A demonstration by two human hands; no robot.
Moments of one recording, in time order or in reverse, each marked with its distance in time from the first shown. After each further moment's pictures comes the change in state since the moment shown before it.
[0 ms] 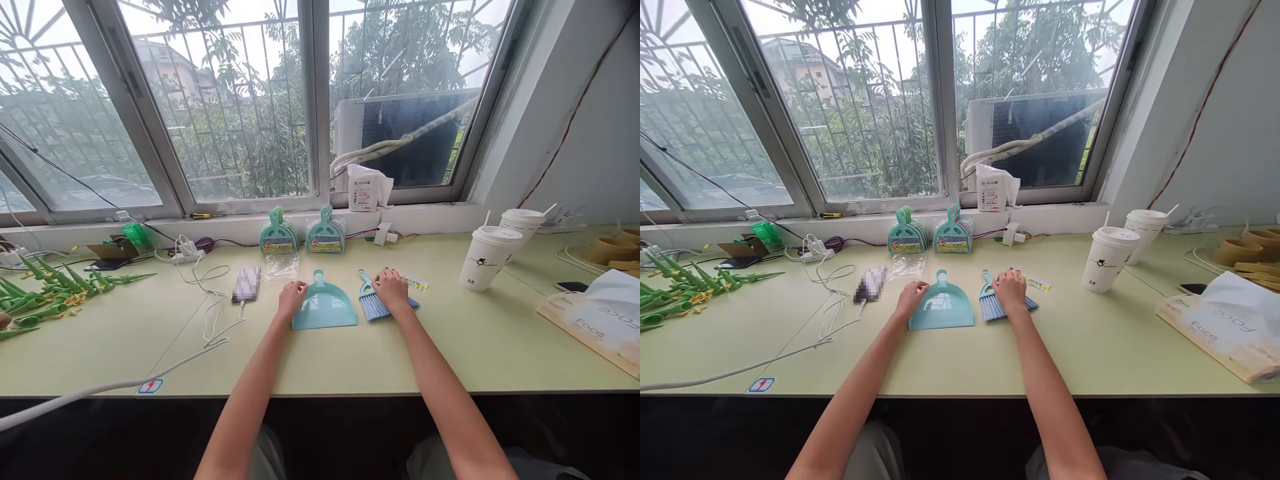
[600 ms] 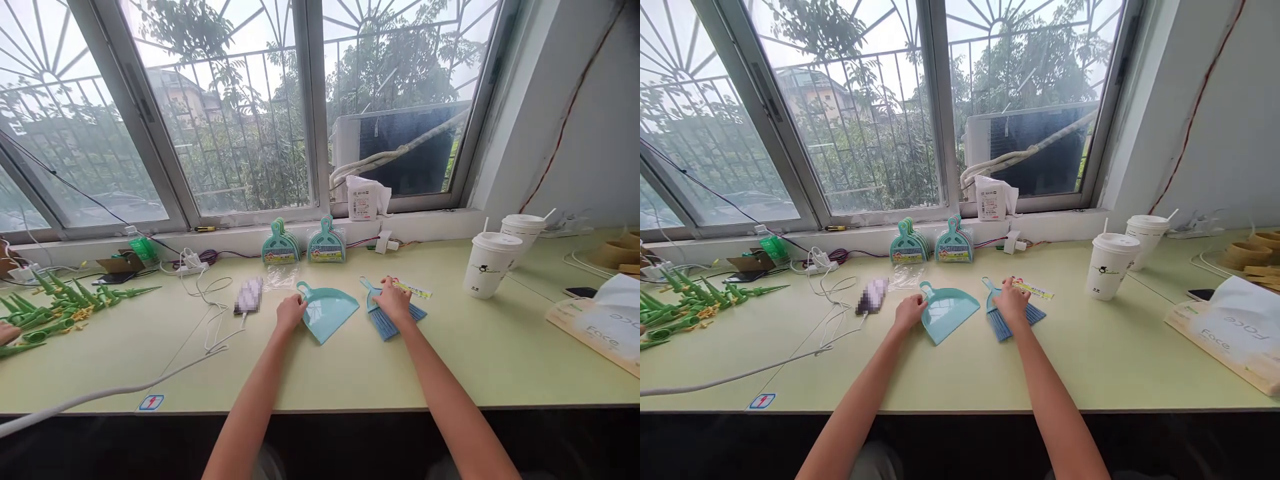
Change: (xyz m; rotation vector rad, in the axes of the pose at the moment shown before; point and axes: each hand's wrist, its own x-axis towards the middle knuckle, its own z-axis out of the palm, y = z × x) left_hand -0.005 0.000 -0.007 0.228 -0.004 -0.059; right_hand 0.002 -0.007 -0.008 0.205 -0.058 0.258
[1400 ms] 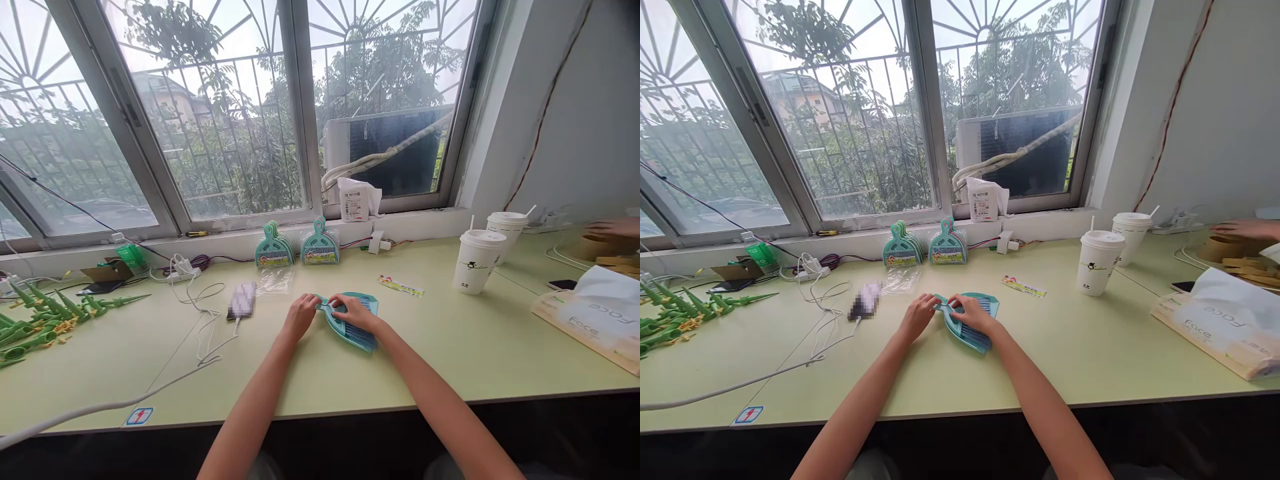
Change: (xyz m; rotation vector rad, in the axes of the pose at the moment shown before) left_hand -0.009 0.024 0.012 0.059 0.149 0.677; right_hand -0.037 -0.047 0.010 0.534 -0.417 -0.650
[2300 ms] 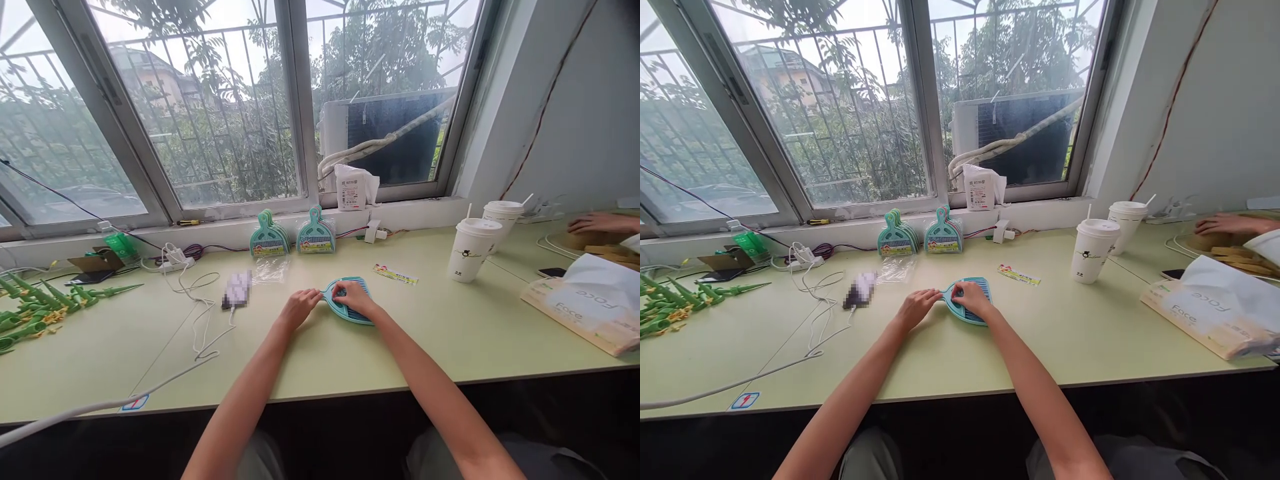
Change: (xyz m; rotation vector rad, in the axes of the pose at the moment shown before) left_hand -0.004 0.005 0.002 0.050 -0.077 0.165; right_hand 0.004 0.010 -0.006 -0.076 0.076 0.064
